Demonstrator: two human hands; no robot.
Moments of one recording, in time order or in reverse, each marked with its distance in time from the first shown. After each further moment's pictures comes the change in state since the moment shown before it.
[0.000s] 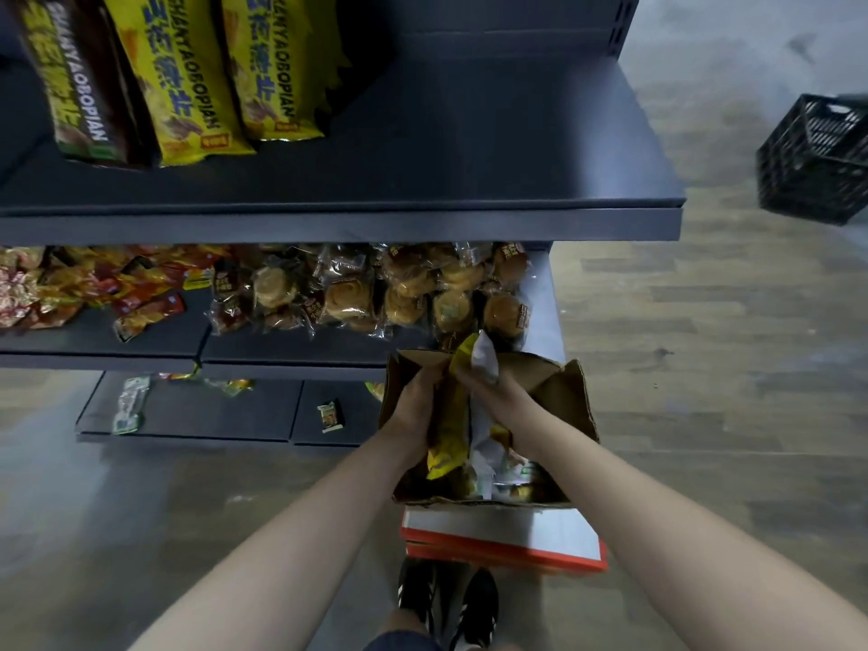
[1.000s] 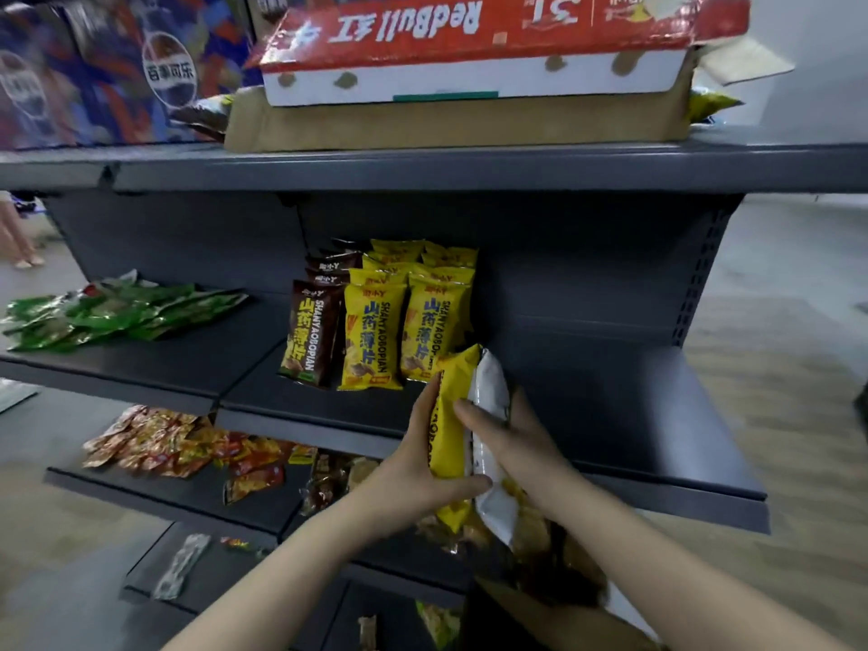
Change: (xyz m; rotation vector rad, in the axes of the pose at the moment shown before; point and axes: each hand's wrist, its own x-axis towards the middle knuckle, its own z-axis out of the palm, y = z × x) left_hand -0.086 0.183 -0.083 0.622 -0.187 0.905; right_hand -0.065 -0.230 0.073 -0.076 -0.216 -0.668
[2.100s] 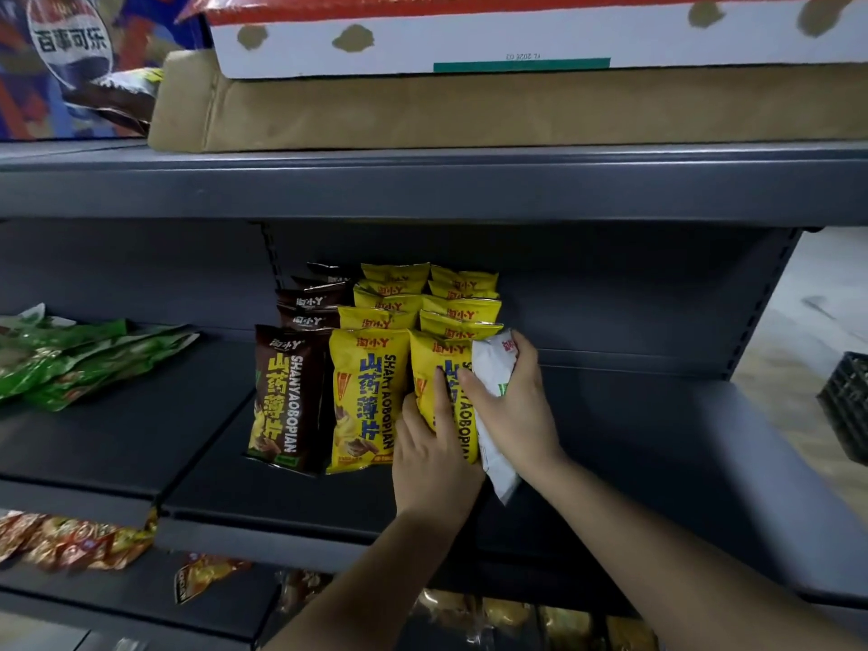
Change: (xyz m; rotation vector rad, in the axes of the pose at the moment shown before) left_hand 0.139 -0.083 -0.036 0.909 0.620 0.039; right_hand 0.171 0.023 0.029 -0.357 0.455 -0.240
